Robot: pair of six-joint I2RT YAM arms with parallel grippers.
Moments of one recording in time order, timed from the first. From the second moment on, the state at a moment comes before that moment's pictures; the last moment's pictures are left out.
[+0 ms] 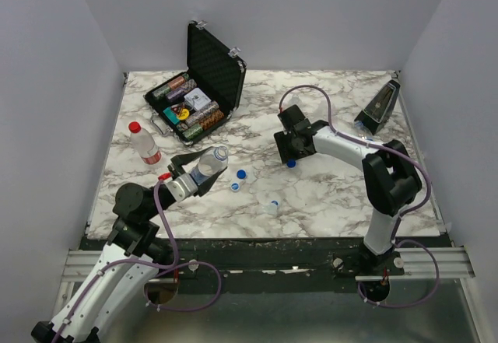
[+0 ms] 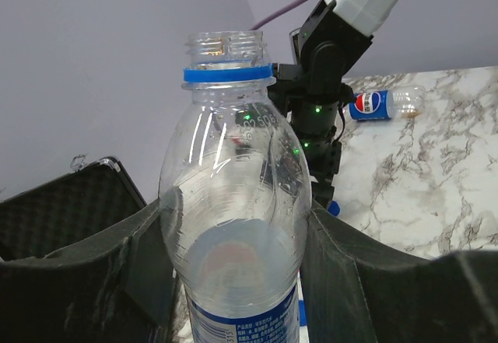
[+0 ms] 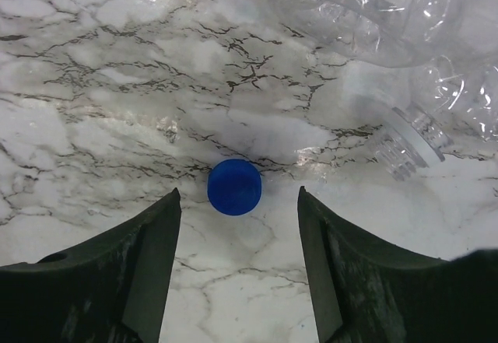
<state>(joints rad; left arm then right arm) -0.50 0.40 0.46 0.22 0.51 0.28 0.58 1.82 1.26 -0.52 0.17 0.20</state>
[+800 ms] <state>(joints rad) -0.51 0.40 0.44 0.22 0.56 0.34 0.58 1.91 1.30 -0.57 0.14 0.17</state>
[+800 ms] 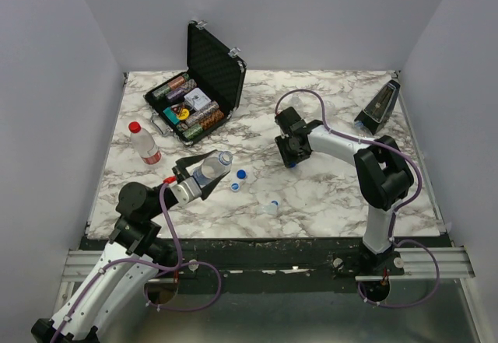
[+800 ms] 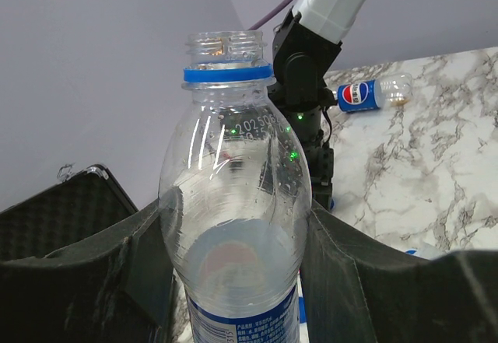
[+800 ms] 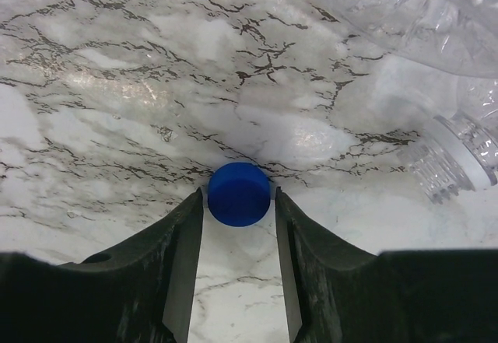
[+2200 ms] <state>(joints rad) -0.67 0.59 0.43 0.24 0.59 0.36 0.66 1.13 1.12 -0.58 -0.21 0.01</state>
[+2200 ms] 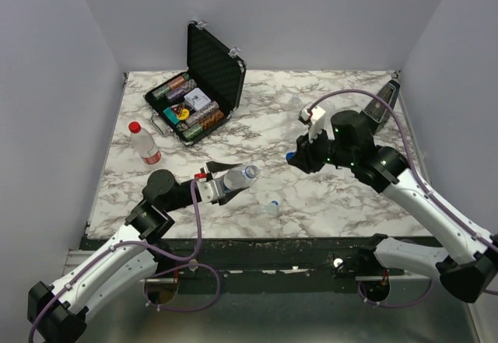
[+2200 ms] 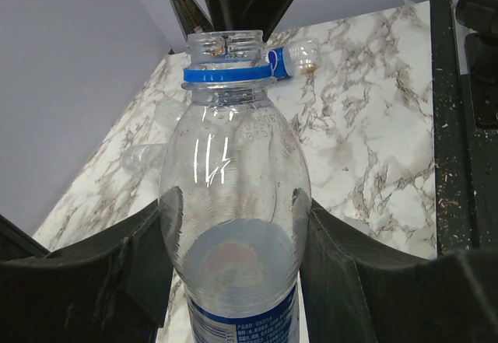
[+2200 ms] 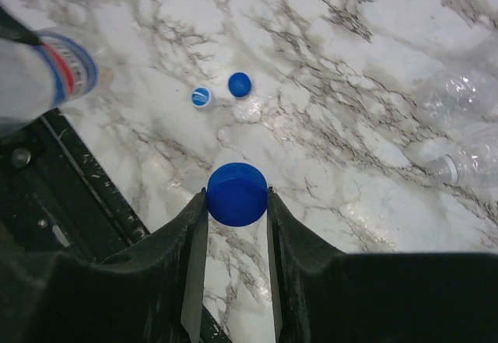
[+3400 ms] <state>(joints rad) -0.75 0.70 0.44 0.17 0.61 0.41 0.92 1.06 1.21 -0.63 -0.46 -0.40</state>
